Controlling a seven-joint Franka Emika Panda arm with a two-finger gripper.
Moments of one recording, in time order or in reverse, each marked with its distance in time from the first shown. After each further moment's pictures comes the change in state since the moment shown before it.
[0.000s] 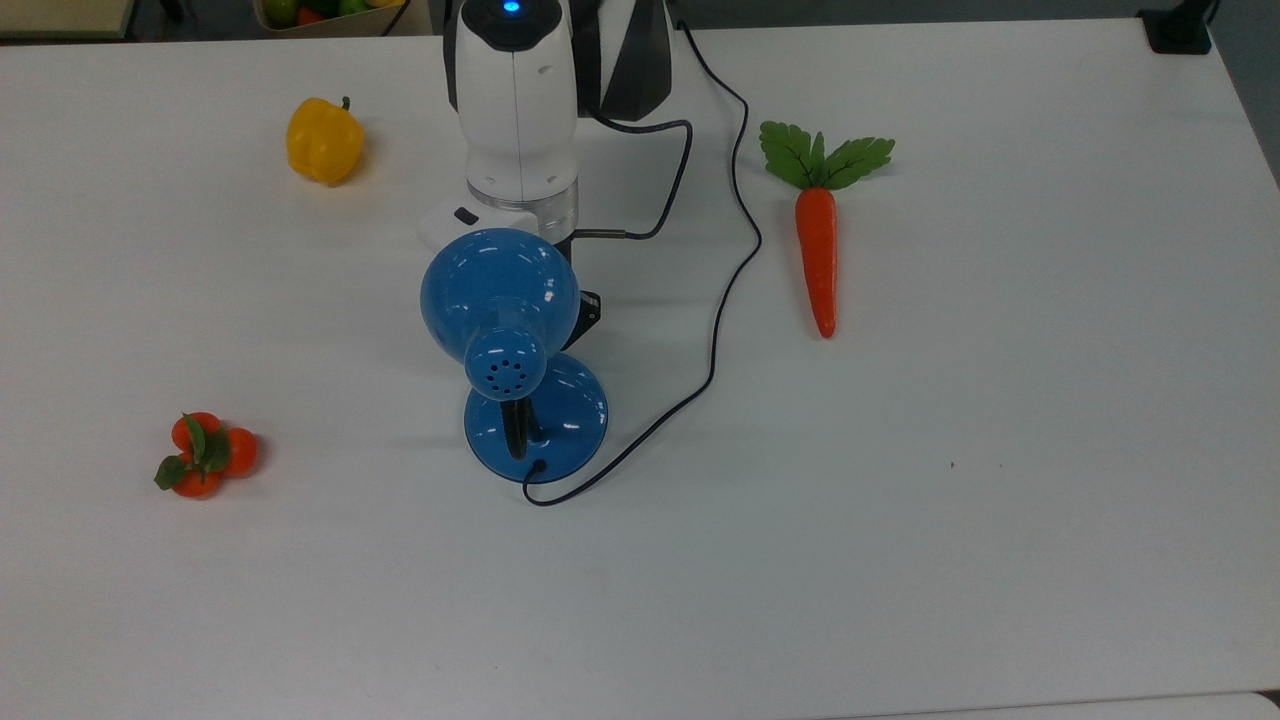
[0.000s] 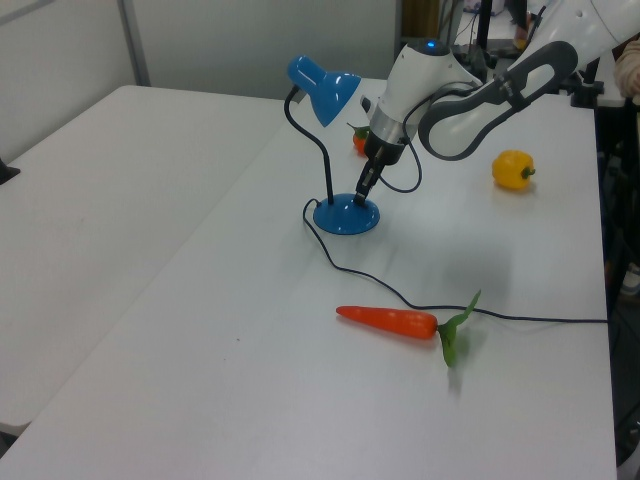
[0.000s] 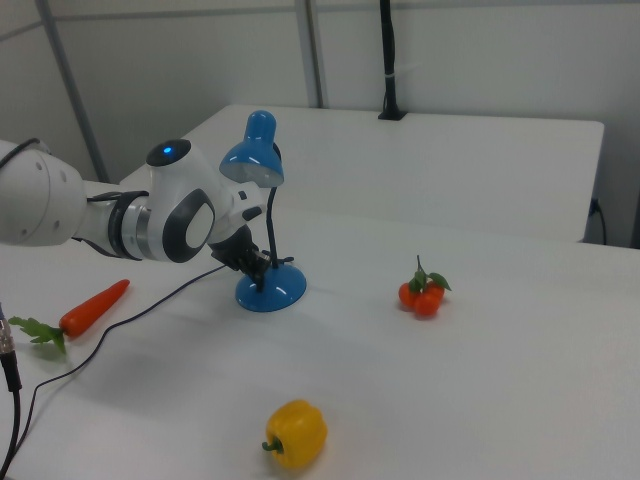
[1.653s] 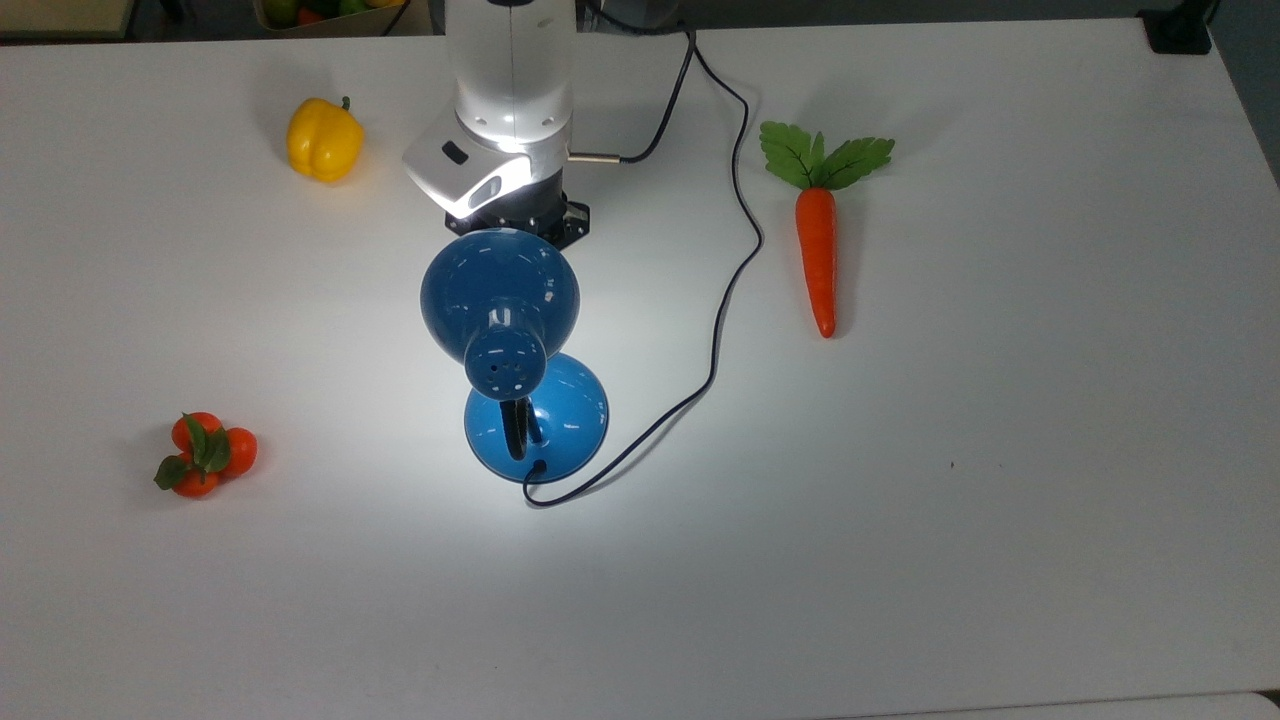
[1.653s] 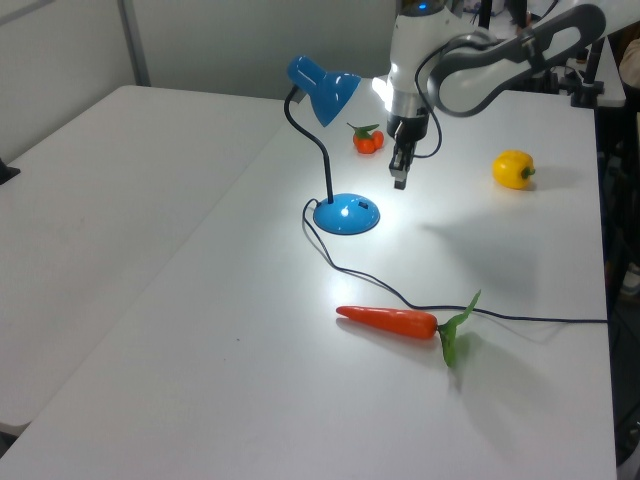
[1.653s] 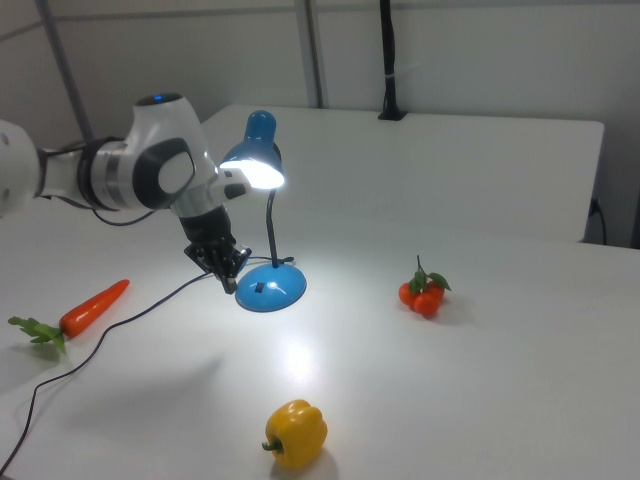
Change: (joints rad) arm 0.003 -0.155 0.000 0.031 -0.014 -0.509 0.000
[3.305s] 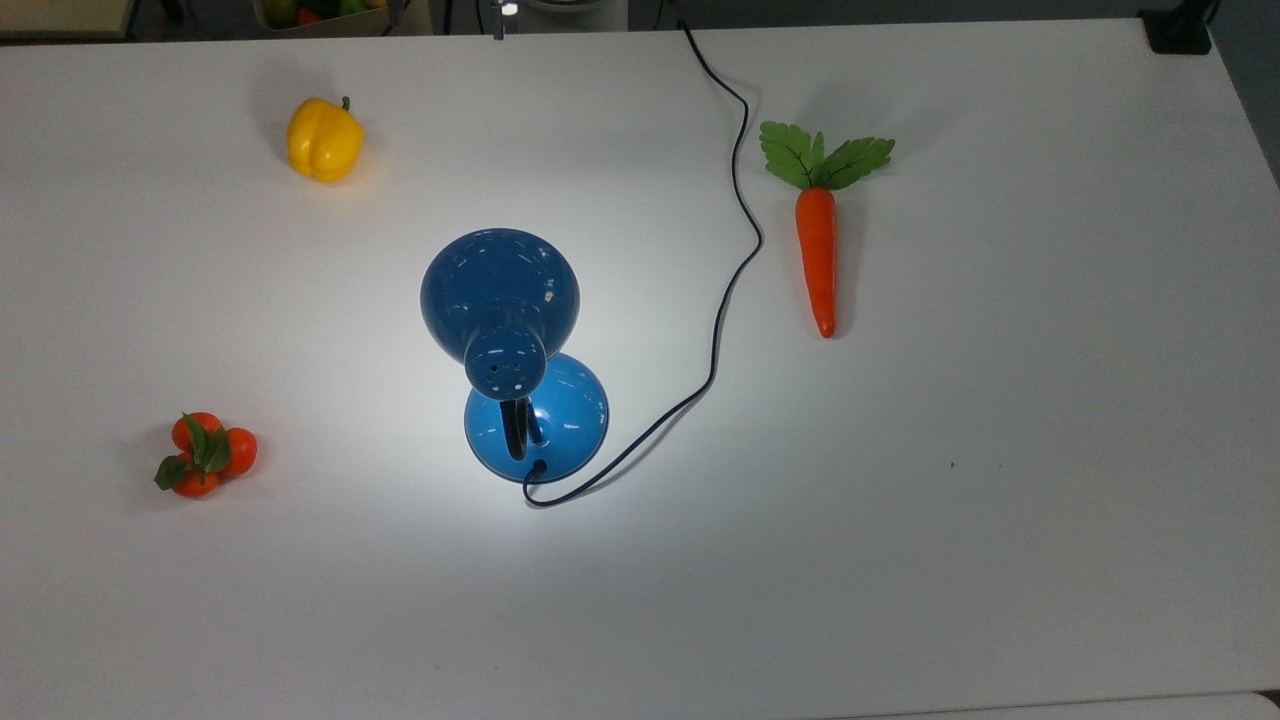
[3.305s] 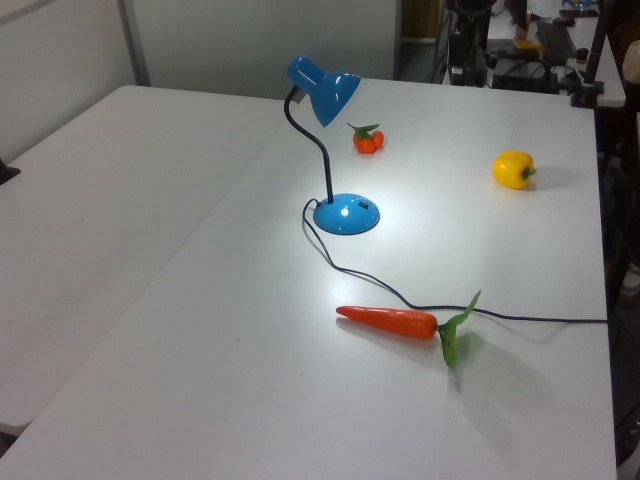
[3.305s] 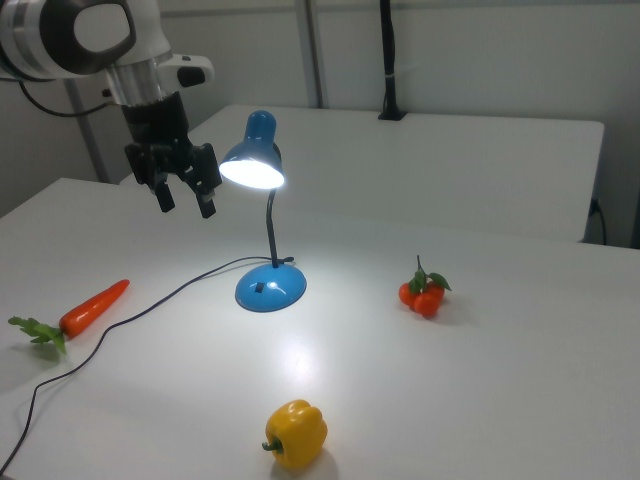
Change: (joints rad) arm -0.042 -0.257 -0.015 0.214 0.025 -0.538 -0.045
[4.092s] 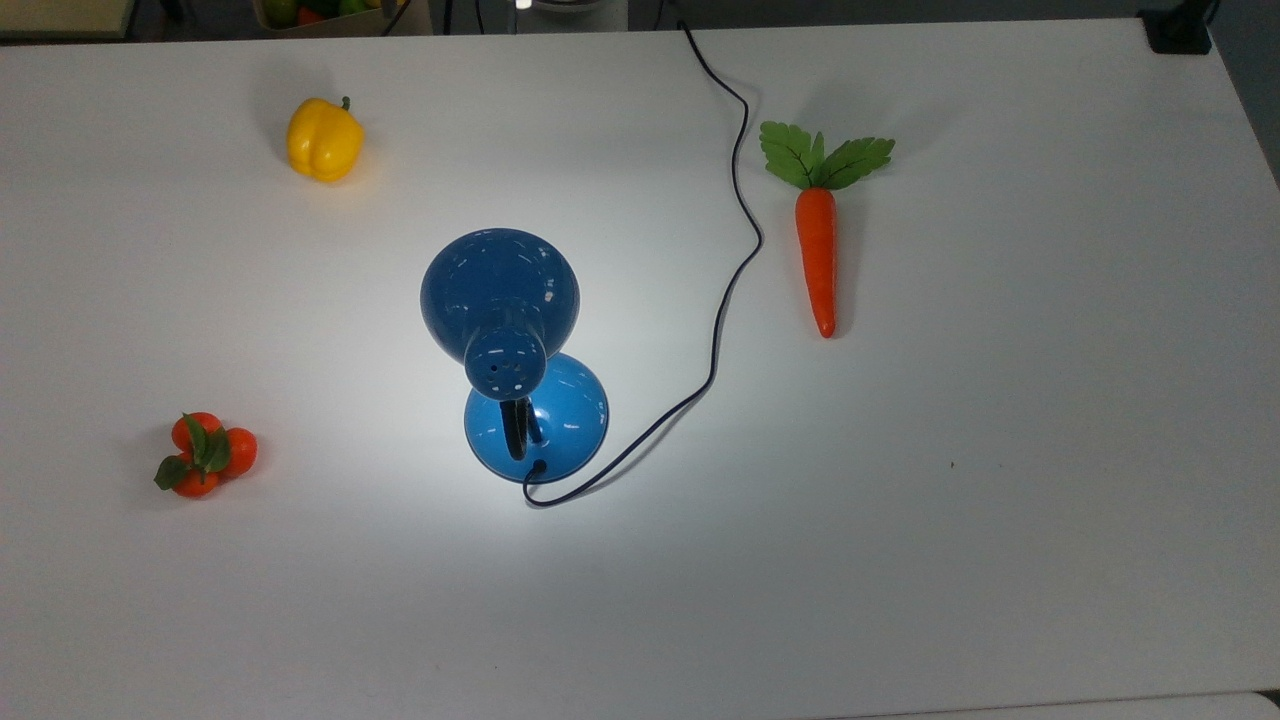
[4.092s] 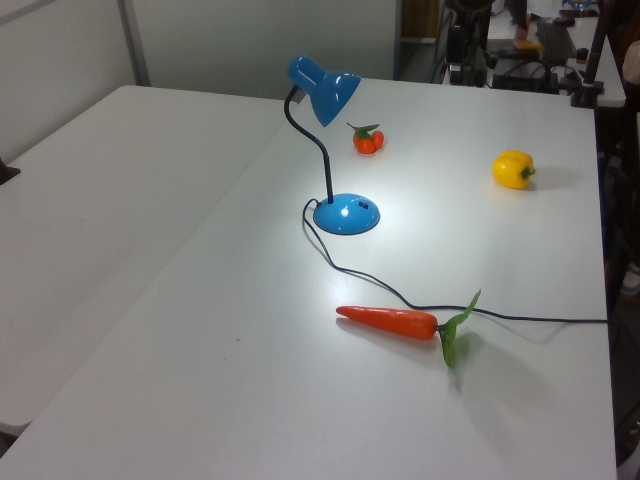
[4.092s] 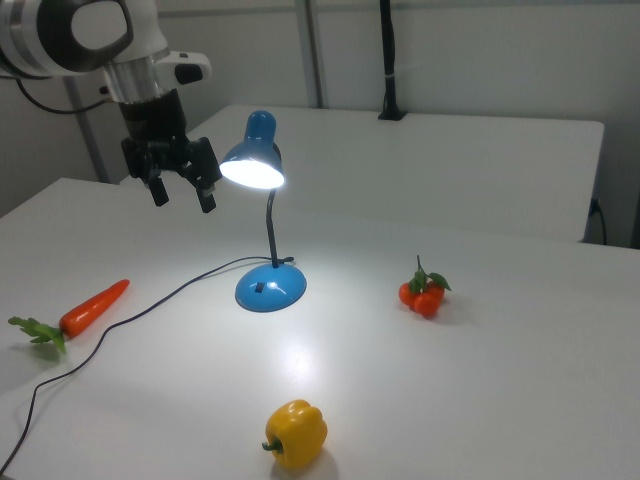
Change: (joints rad) arm 0.038 0.000 -0.033 0.007 0.005 0.000 0.001
